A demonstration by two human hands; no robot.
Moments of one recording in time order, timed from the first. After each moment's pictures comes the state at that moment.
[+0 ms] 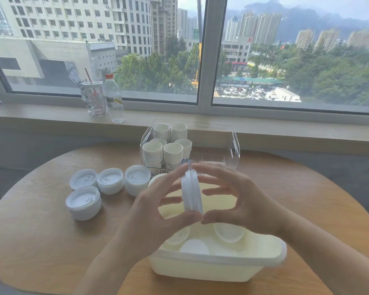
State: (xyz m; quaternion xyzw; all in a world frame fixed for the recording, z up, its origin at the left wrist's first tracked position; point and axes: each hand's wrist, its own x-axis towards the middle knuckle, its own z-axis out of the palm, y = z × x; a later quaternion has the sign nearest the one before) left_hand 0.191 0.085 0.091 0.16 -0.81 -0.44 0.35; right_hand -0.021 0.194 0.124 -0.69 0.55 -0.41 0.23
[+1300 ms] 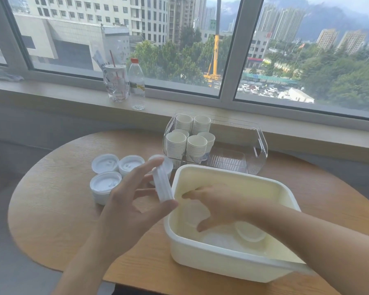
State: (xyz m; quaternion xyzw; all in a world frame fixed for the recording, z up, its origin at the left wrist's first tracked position) left_hand 0.268 0.045 0.069 0.26 -0.76 -0.40 0.44; right_hand 0.022 0.087 0.073 -0.74 0.65 0.11 0.12
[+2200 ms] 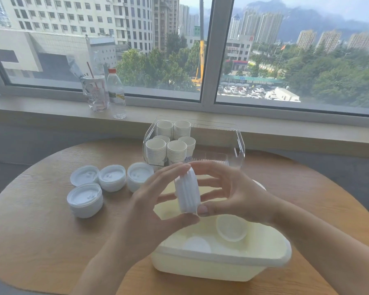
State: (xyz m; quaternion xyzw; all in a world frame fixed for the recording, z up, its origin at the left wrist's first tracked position) left_hand 0.204 0.074 0.086 0.12 -0.81 -0.41 0.41; right_hand -0.013 0.165 0.125 -0.62 0.53 -0.43 0.38
